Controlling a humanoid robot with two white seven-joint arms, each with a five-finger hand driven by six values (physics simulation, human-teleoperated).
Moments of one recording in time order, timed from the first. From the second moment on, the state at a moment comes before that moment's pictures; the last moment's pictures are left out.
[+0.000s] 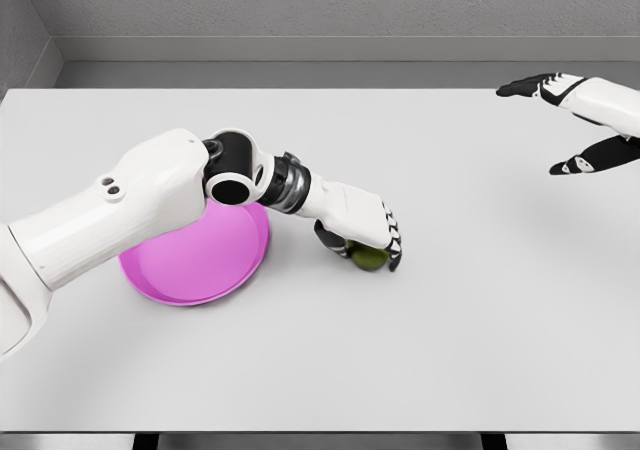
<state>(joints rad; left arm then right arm) -1.08 0.28 -1.29 -1.21 -0.39 -0.61 -0.57 -0.50 -0.91 0.30 -1.42 -0.03 -0.61 0.61</state>
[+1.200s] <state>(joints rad) -1.08 0.97 -1.21 -1.45 -0.09 -0.62 -0.56 -0.49 -0.95 0.30 -1.43 -0.03 -0.61 0.61</state>
